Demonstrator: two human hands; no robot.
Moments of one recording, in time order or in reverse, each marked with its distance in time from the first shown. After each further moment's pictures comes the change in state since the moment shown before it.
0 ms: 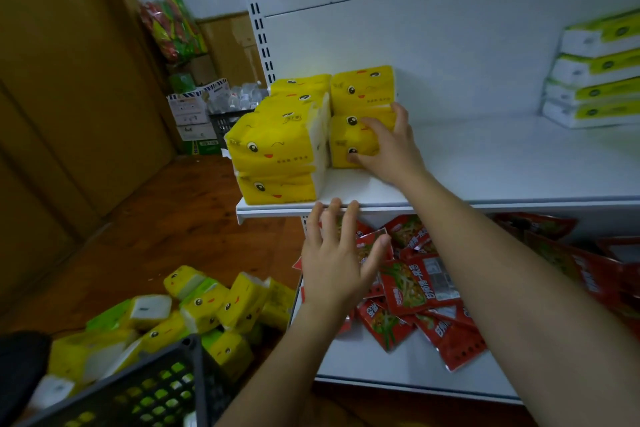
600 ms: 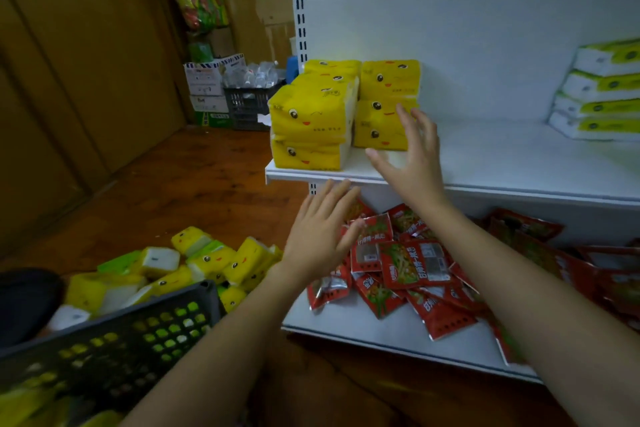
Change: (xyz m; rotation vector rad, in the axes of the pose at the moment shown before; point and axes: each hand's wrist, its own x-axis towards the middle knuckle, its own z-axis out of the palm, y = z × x) left_hand -0.022 -0.038 -0.045 -0.119 -0.252 0.127; right_hand -0.083 -0.040 -0.023 0.183 0.182 -0.168
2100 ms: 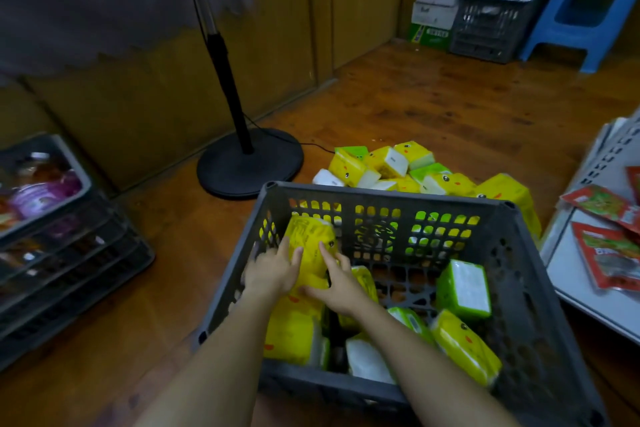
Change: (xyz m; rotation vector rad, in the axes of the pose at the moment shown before) left_hand -0.431 -0.285 -0.098 0.028 -0.458 -1.283; right_hand -0.371 -0.320 0.339 0.332 -1.434 0.248
